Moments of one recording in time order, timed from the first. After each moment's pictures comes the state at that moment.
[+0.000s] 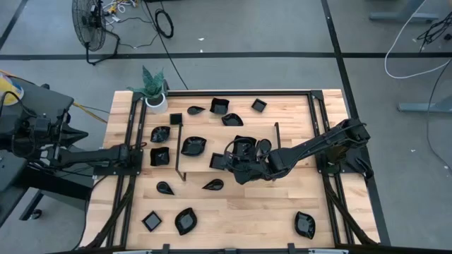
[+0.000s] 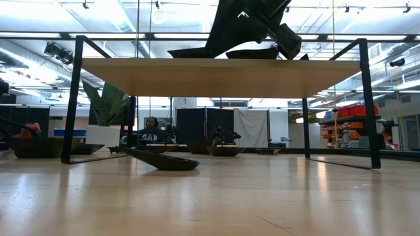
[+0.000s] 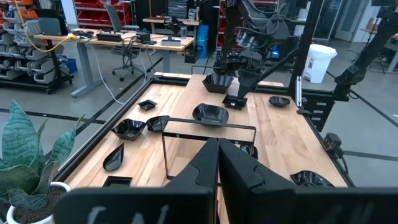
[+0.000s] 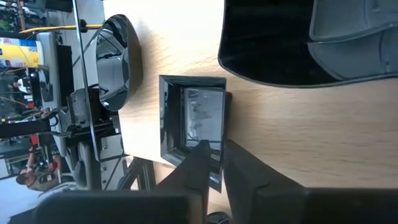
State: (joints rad) left arm 0.06 0.01 1.39 -1.52 -0.07 -0.07; right arm 0.32 1.76 1.35 -0.41 0.52 1.95
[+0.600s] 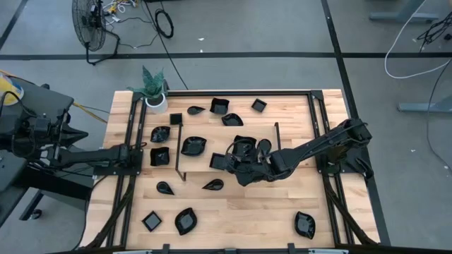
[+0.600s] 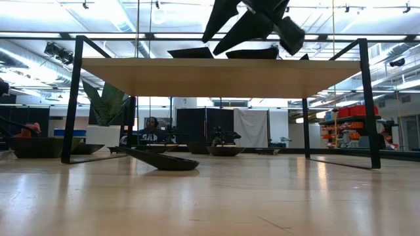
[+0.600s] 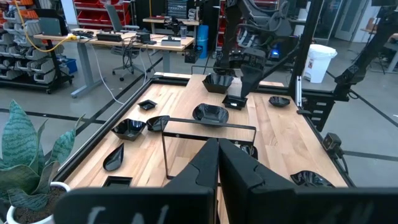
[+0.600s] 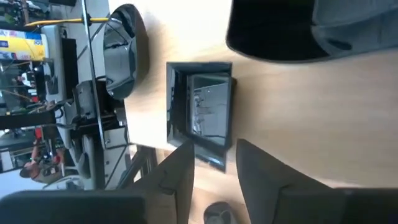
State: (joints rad) left arm 0.06 0.01 1.39 -1.52 -0.07 -0.07; right arm 0.34 1.74 1.35 -0.41 0.52 1.95
